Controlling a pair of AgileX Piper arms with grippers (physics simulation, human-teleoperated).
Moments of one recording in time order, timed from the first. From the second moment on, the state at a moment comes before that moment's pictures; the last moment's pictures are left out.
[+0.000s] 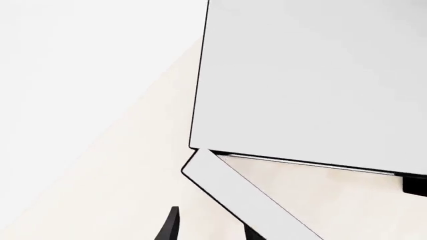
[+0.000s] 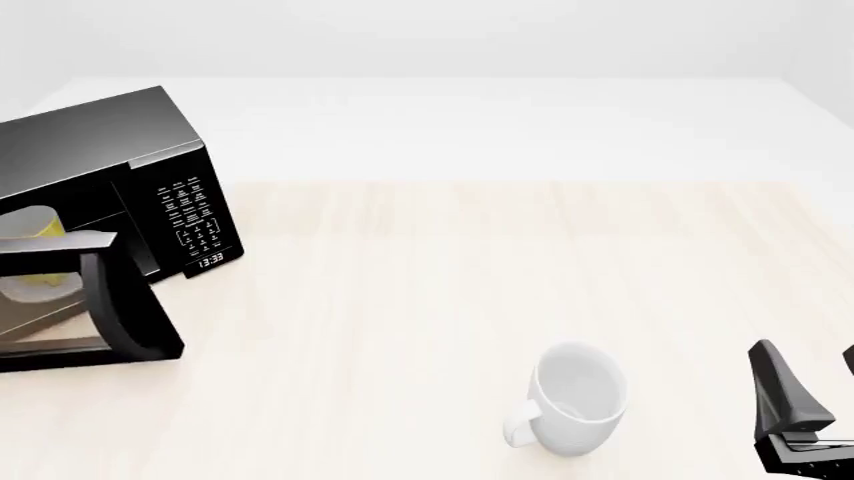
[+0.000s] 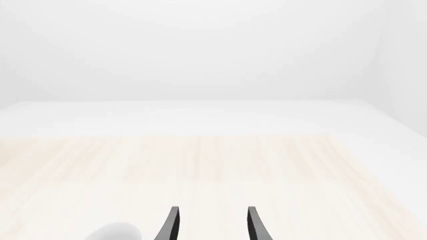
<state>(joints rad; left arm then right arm) 0.77 1.51 -0.83 0.30 0.00 -0.01 0.03 0.00 -0.01 0.00</state>
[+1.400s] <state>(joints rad) 0.57 1.52 -0.95 0.33 -0.25 -0.01 0.03 0.00 -0.01 0.00</state>
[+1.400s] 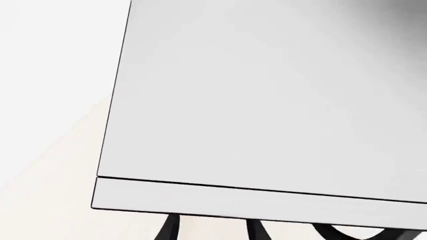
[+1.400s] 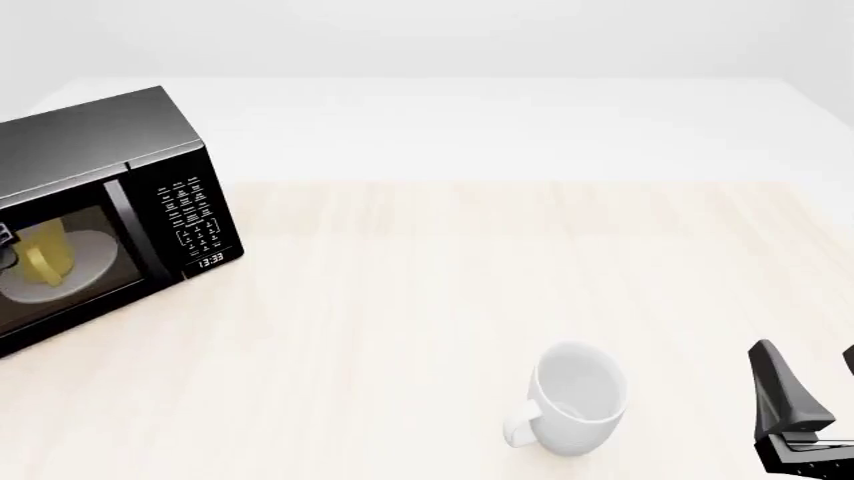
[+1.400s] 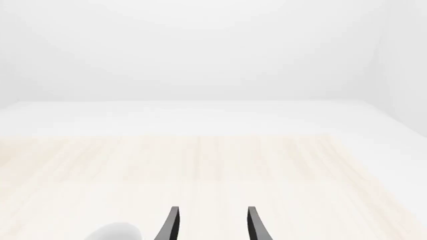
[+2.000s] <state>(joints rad) 0.50 1.37 -0.93 0.29 -0.31 -0.01 0.04 0.00 -0.02 0.00</state>
